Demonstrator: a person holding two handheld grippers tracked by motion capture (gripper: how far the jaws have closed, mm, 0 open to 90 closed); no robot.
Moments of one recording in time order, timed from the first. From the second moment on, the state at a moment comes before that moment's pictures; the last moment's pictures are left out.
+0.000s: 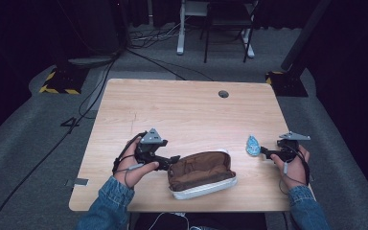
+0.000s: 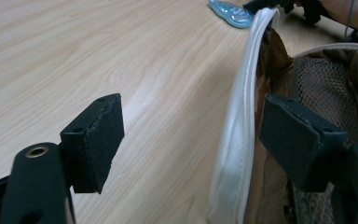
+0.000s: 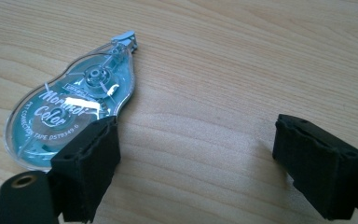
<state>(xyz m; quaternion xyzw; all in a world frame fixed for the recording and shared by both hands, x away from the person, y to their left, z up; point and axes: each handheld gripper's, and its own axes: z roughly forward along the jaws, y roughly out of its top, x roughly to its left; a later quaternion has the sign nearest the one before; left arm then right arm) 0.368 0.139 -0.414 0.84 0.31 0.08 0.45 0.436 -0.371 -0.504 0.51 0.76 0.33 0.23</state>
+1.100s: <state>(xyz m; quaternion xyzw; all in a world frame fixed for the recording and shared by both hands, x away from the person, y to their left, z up) 0.361 0.204 -0.430 0.82 0.42 0.16 0.35 0.431 -0.358 -0.455 0.54 0.77 0.29 0.18</state>
